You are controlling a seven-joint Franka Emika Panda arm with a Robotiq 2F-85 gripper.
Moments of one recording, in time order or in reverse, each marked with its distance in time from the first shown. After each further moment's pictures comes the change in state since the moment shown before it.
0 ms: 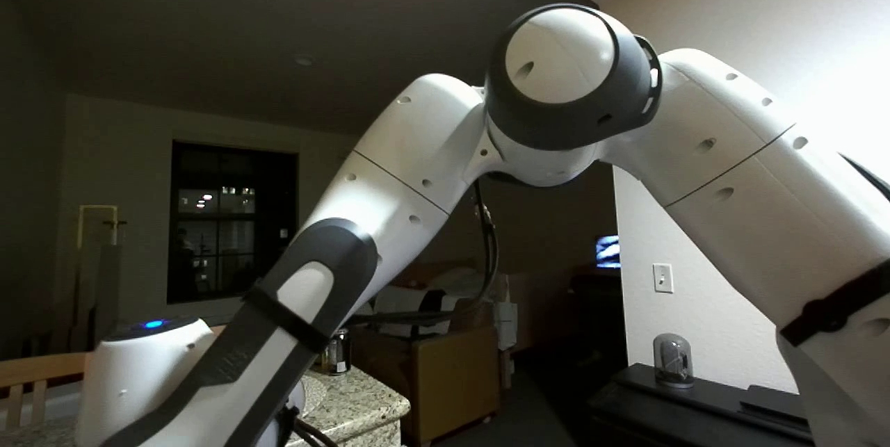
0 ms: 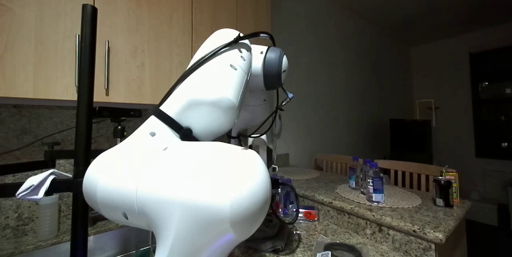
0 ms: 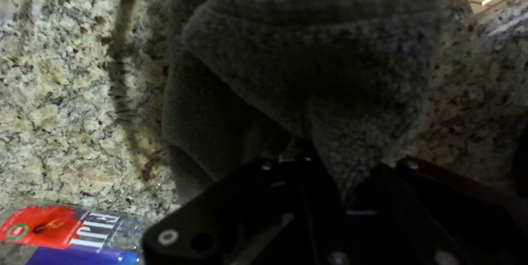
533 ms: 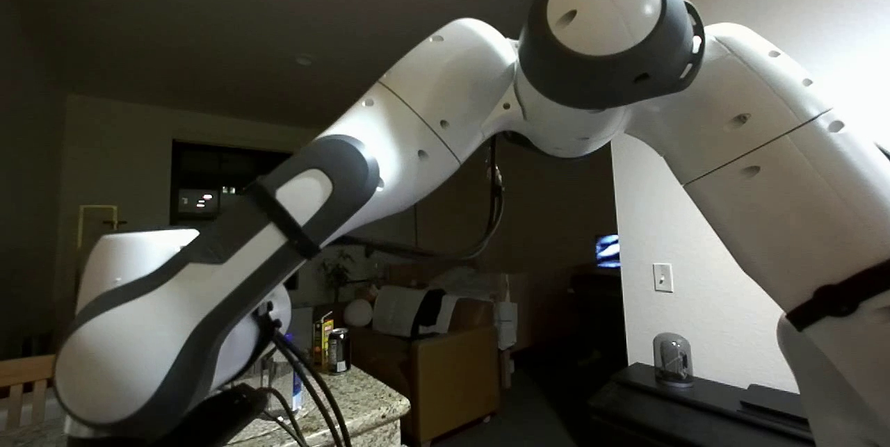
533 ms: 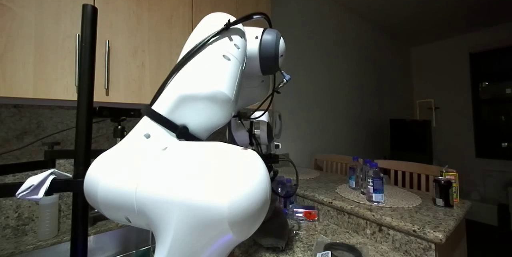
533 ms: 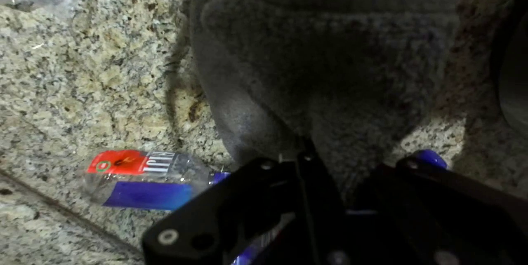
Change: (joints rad) arm -0.013 -0.122 0.014 0.072 0.072 -0.149 0.065
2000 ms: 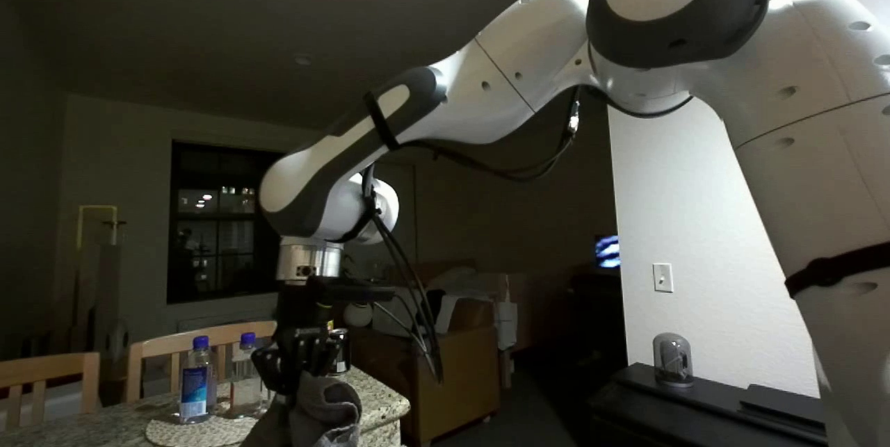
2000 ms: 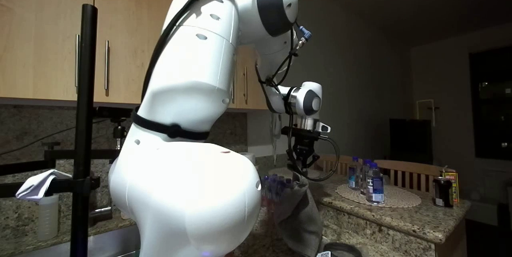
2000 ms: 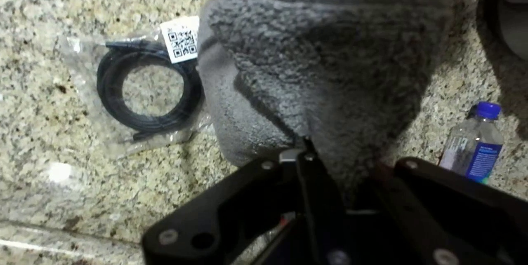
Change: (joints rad) arm -0.314 -0.250 -0.015 -0.060 0.343 -0.350 -0.105
